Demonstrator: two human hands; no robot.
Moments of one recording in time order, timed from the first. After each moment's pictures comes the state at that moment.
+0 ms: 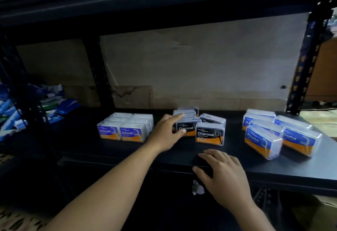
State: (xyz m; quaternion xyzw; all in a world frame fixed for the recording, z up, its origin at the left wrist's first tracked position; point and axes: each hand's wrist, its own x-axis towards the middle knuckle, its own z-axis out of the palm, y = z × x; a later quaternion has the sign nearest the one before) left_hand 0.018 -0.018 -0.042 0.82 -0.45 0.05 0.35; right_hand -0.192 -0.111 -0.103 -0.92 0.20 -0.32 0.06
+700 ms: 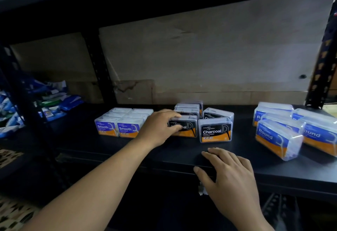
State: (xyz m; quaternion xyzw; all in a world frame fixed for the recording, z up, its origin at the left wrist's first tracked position) left_hand 0.027 -0.011 -0.035 0.82 -0.46 0.15 0.29; right_hand -0.185 -0.114 -0.121 -0.90 0.20 -0.37 0.06
